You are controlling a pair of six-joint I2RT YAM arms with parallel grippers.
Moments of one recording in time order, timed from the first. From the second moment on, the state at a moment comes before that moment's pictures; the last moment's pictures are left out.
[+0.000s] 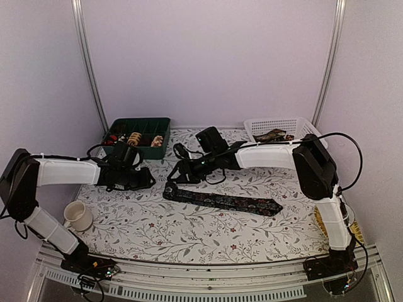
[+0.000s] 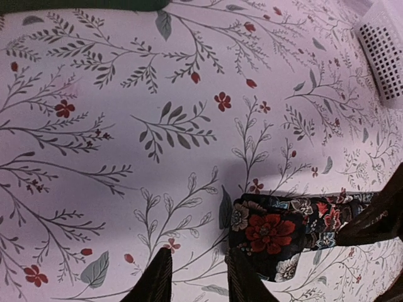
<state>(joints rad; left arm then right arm) -0.50 1.49 0.76 -0.16 0.02 -0.57 0.86 2.27 1.77 -0.15 -0.68 0.60</state>
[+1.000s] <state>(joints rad) -0.51 1.69 0.82 0.03 0.24 -0.53 0.86 2.41 1.82 -0.13 -0.74 0.70</state>
